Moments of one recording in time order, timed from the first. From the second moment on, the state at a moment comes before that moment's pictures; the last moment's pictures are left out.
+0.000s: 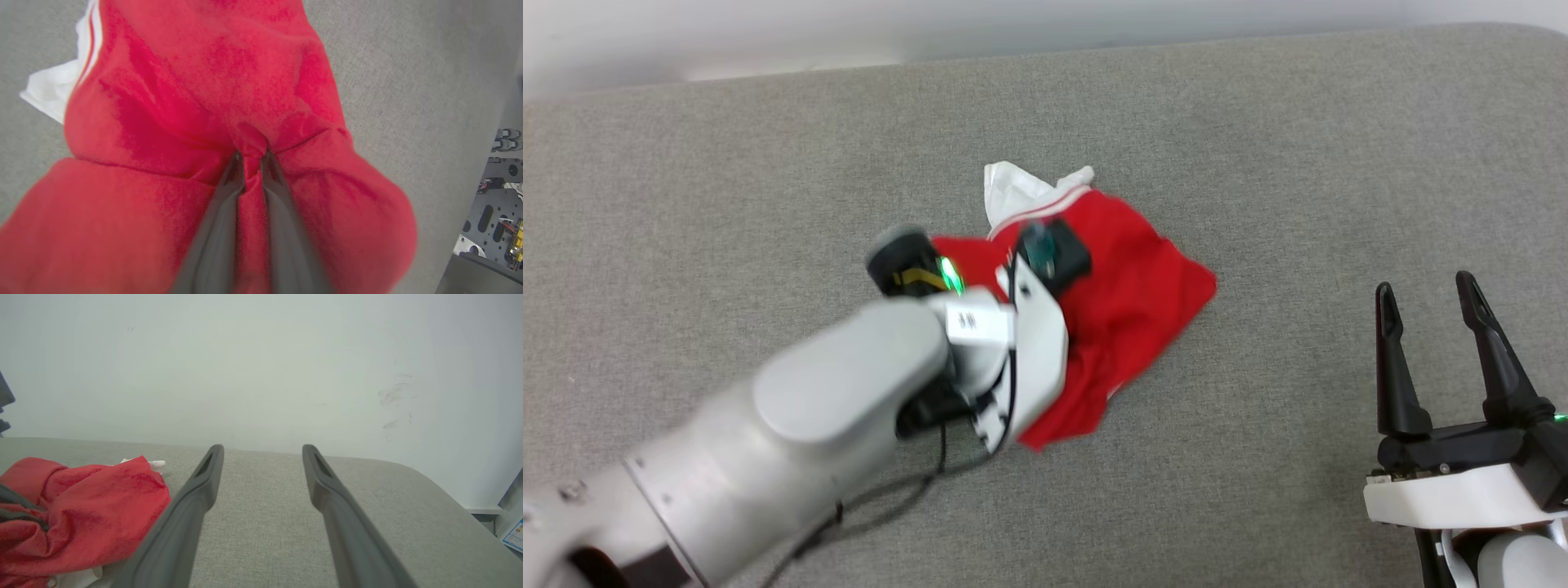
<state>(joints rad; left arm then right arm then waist) -1.06 0.46 -1.26 0.30 -0.94 -0.13 0.51 -0.06 -0.05 -0.05 -0.13 0.03 0.13 -0.26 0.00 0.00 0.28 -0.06</state>
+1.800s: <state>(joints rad) 0.02 0.19 -0.15 0.04 -0.21 0.17 -0.26 0.11 -0.05 -0.09 -0.06 0.10 0.13 -0.26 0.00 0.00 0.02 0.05</state>
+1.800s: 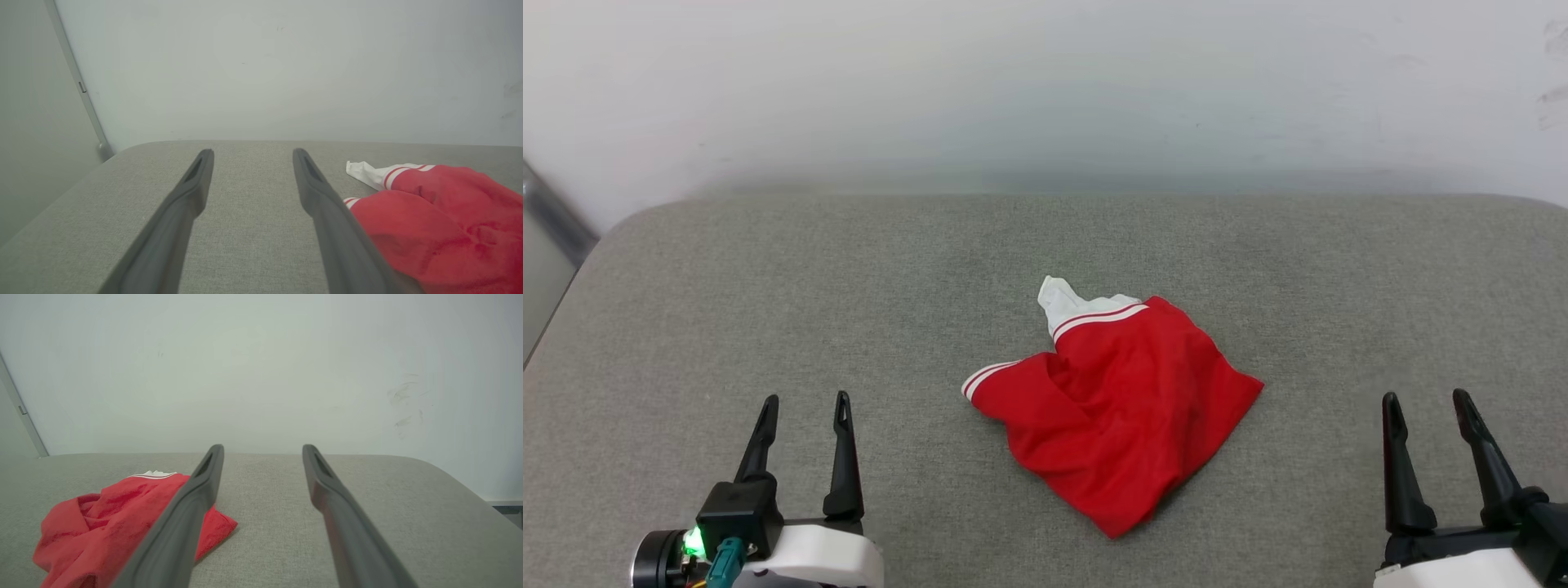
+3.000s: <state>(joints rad) -0.05 0.09 0.03 0.09 -0.07 -0.05 -0.26 0.12 -0.05 -0.08 -0.06 0.11 0.13 -0.26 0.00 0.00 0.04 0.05</state>
